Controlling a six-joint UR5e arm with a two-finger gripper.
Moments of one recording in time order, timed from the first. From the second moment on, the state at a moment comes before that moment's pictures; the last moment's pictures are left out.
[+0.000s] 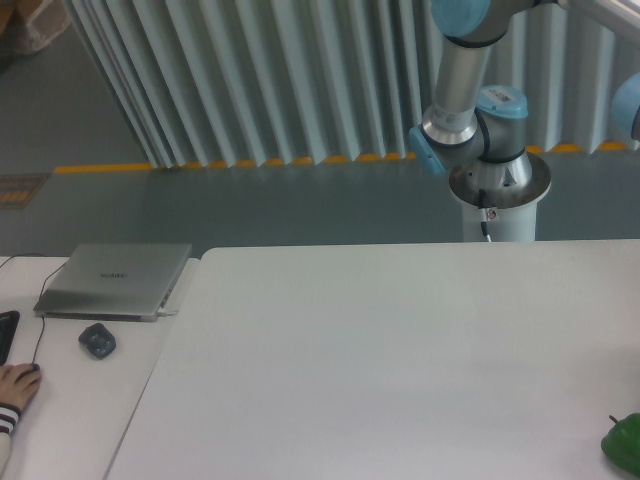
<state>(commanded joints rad) 2.66 -1.96 -1.30 -1.51 1.57 1.78</state>
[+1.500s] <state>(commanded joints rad) 2.79 -1.90 -1.34 -1.35 1.59 1.78</state>
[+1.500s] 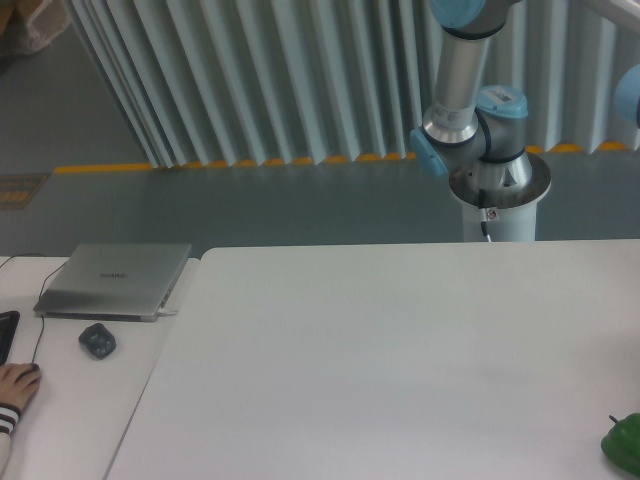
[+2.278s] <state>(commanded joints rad) 2.83 -1.96 -1.31 -1.35 1.71 1.91</state>
